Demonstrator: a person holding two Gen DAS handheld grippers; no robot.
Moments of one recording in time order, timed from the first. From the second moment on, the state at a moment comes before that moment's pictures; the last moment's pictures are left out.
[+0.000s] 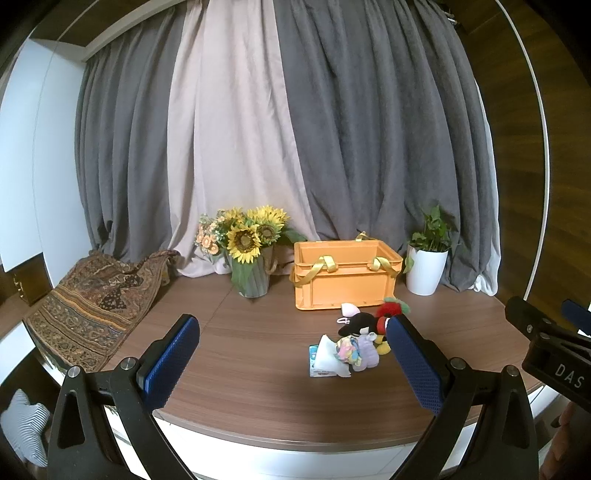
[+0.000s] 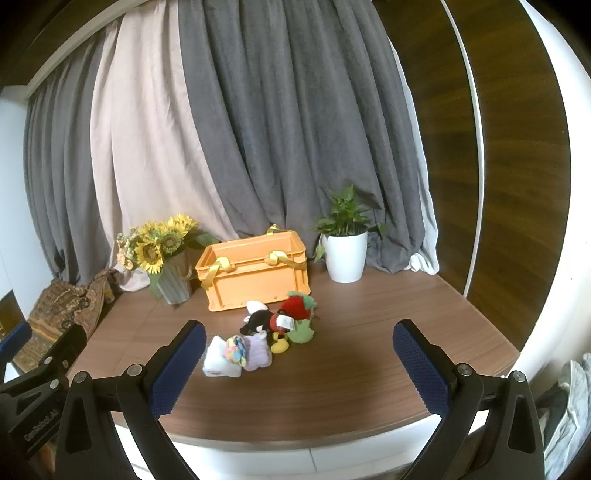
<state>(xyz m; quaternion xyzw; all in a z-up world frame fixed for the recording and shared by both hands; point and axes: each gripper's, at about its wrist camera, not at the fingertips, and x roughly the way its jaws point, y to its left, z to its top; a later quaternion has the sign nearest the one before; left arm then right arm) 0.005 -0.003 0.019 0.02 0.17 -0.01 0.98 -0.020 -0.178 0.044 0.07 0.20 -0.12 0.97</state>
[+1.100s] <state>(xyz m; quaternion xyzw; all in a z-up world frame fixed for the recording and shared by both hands) 0.005 -0.006 0.014 0.02 0.17 -0.02 0.98 -0.019 -0.178 0.042 0.07 0.20 -0.12 0.97</state>
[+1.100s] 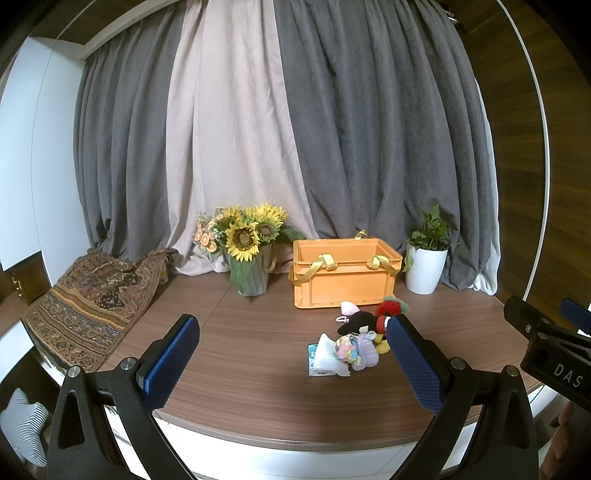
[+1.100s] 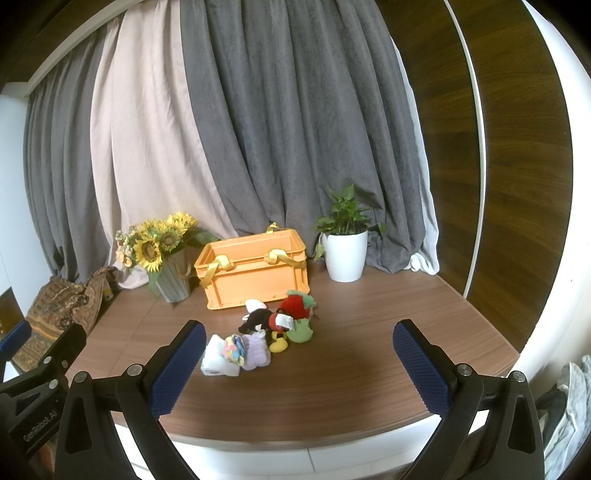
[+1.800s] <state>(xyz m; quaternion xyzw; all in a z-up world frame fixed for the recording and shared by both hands) 0.080 0.019 -0.034 0.03 0.24 -0.04 0.97 0.047 -0.165 -0.006 0.09 0.26 -0.10 0.96</state>
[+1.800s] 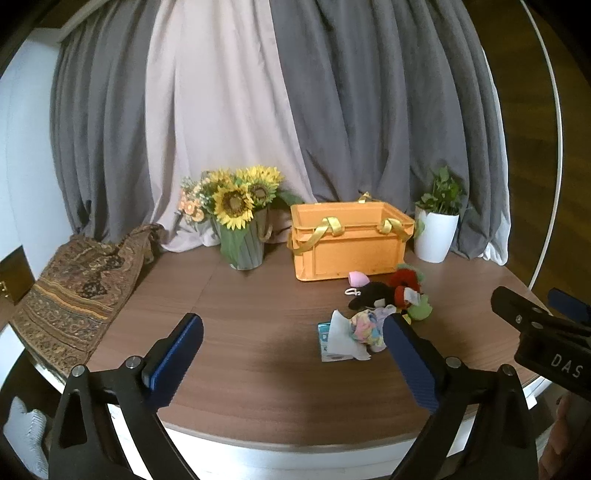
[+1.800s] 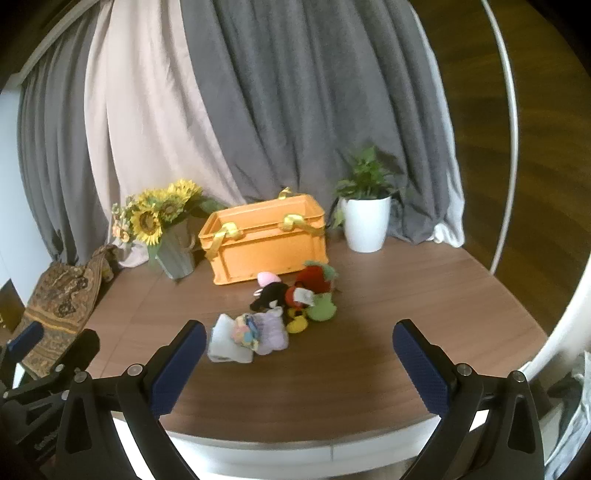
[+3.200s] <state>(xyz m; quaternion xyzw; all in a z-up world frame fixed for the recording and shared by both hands) 0.278 0.011 -0.174 0.05 0.40 -0.32 0.86 0.238 -0.127 -0.147 0.13 0.39 -0.06 0.91</state>
